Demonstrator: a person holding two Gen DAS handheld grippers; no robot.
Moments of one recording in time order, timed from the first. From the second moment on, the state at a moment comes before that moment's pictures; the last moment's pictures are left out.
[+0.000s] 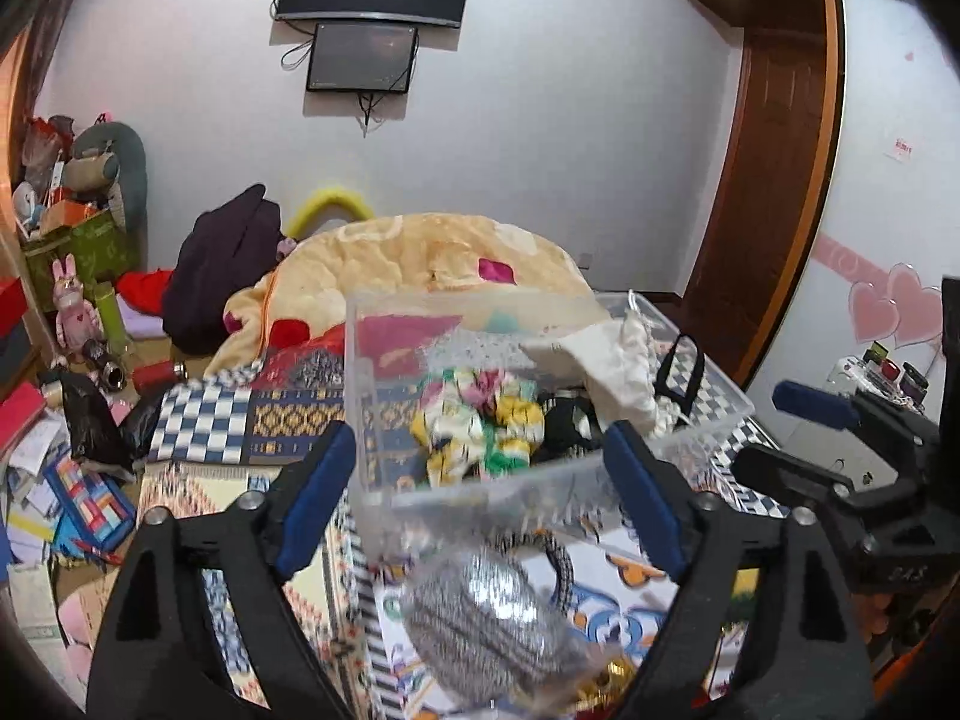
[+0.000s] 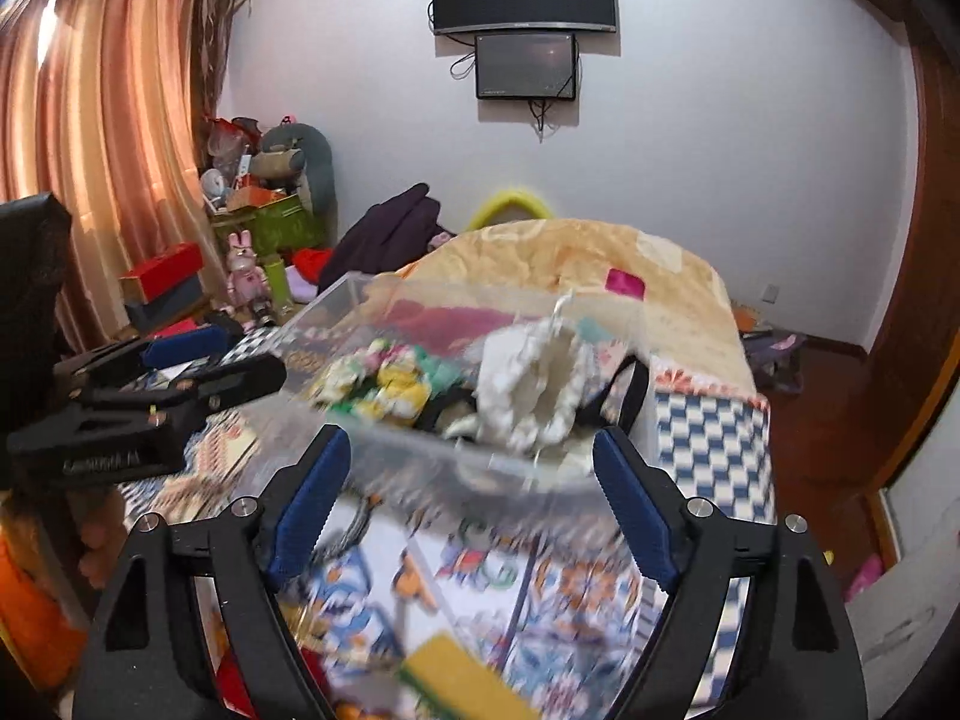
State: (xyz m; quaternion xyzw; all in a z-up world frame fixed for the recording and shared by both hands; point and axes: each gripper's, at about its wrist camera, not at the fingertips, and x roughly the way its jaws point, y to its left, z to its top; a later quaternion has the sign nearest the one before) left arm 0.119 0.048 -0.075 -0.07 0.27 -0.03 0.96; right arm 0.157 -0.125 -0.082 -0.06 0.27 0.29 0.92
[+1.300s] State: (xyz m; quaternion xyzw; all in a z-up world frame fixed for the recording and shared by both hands) left arm 0.071 0.036 -0.135 -0.08 0.33 -0.04 0.94; right arm 0.108 -0.160 -0.128 -0.03 0.32 0.28 0.91
